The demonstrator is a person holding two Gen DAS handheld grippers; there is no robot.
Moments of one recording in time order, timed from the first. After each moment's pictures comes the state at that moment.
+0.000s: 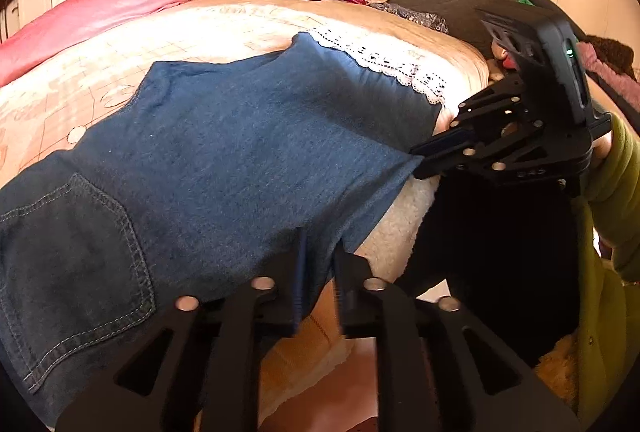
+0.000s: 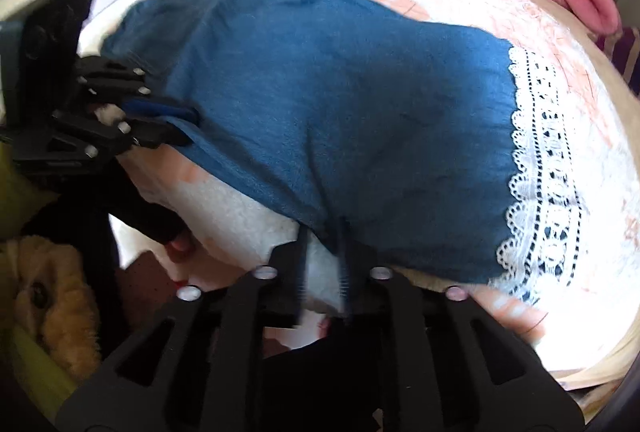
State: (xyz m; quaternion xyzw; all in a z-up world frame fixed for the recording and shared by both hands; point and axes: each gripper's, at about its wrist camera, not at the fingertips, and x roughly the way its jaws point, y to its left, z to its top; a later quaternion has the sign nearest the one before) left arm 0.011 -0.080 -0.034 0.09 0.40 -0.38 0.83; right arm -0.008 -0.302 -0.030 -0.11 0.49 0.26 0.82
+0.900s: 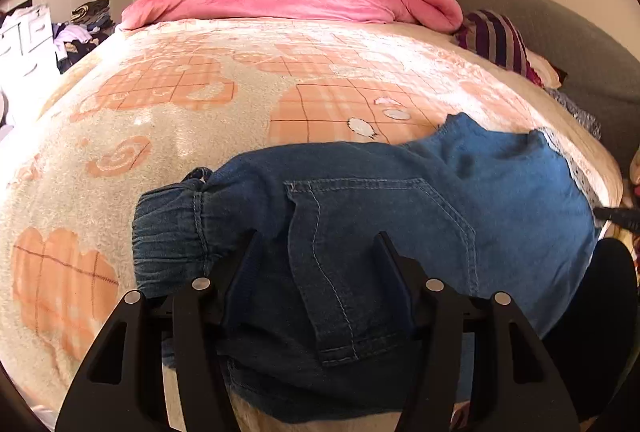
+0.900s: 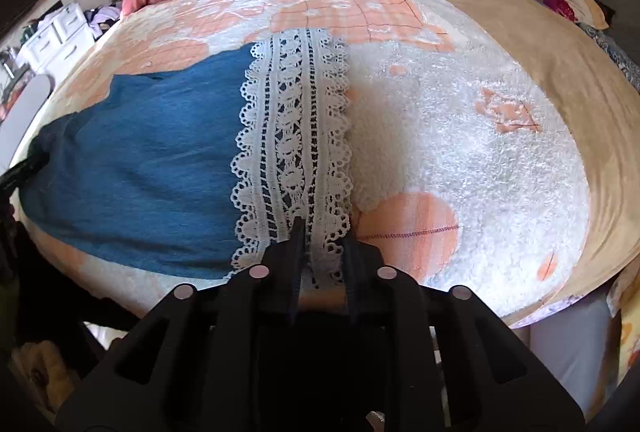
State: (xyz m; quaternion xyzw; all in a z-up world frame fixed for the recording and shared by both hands) left arm 0.067 0.061 -0.020 -0.02 0.39 -0.09 0.92; right arm 0.017 -0.441 -0.027 0.03 0.47 0.06 0.88
